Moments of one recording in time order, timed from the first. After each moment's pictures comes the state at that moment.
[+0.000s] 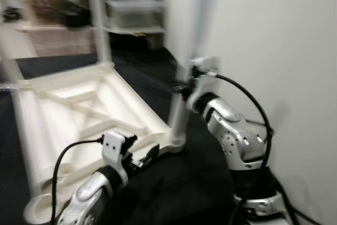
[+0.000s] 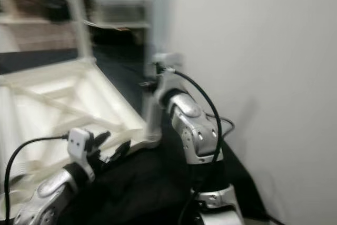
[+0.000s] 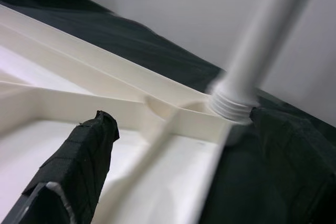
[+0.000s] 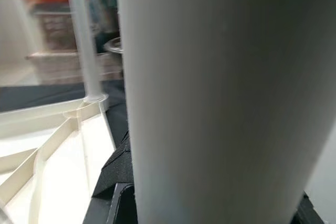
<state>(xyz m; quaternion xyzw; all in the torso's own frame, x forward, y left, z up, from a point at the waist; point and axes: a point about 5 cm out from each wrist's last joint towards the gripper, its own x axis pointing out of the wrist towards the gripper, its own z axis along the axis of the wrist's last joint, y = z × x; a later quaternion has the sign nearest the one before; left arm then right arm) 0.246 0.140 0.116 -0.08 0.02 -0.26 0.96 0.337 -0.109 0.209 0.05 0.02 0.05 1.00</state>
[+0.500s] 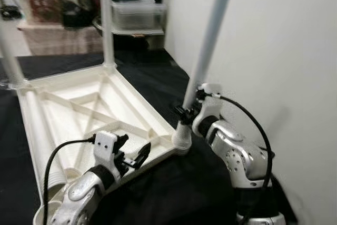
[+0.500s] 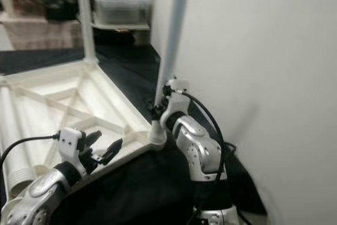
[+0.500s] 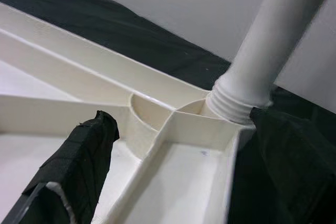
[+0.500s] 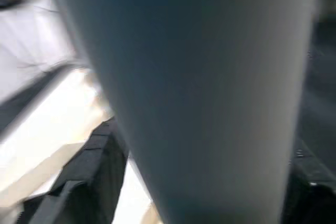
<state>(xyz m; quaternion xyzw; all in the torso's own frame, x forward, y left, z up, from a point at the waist) 0.247 0.138 0.116 -0.08 0.02 -0.27 0.96 0.313 -0.107 0.212 0.10 0.03 0.37 0.92</state>
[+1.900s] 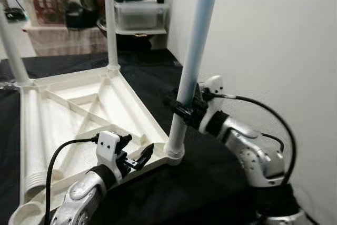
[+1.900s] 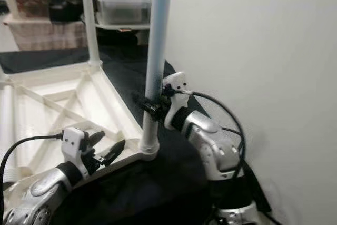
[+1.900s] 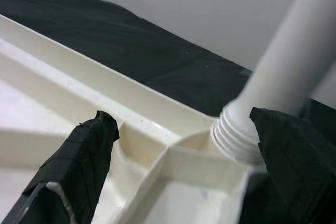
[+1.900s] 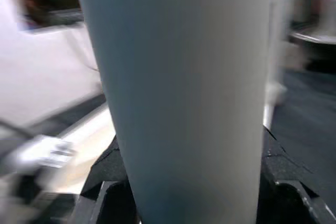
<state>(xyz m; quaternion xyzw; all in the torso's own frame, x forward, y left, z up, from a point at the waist) 0.248 0.138 0.116 -0.08 0.02 -0.28 0.96 0.297 -0.099 0.220 0.08 -0.03 0.48 0.87</state>
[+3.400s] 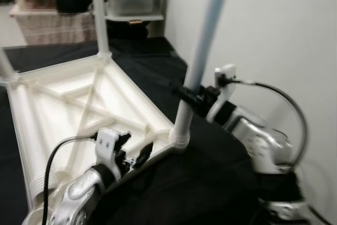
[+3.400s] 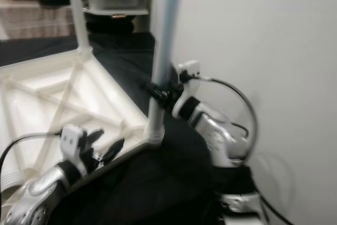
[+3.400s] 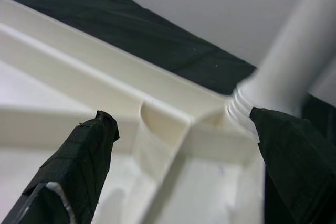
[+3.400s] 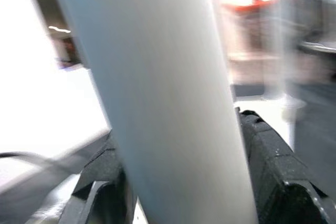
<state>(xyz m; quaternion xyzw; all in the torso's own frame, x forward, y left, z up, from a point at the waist) 0.248 0.137 0.117 -0.08 0.02 -0.29 0.95 0.291 -0.117 0.236 0.15 -0.06 0.53 0.83</state>
